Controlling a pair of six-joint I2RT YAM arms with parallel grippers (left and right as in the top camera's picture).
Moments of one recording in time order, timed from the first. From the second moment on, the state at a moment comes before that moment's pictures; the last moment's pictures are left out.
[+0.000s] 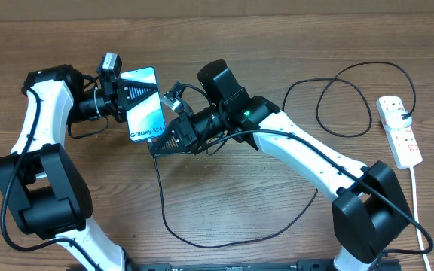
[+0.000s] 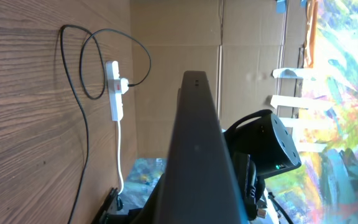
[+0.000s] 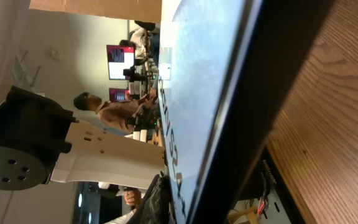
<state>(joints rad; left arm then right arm) 0.23 1.95 1.52 -1.42 1.56 0.30 0.69 1.86 1.44 -0.29 -1.20 0.75</state>
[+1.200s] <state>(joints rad) 0.24 1.95 1.53 -1.43 1.56 0.29 0.69 1.86 1.43 -0.19 -1.17 0.88</state>
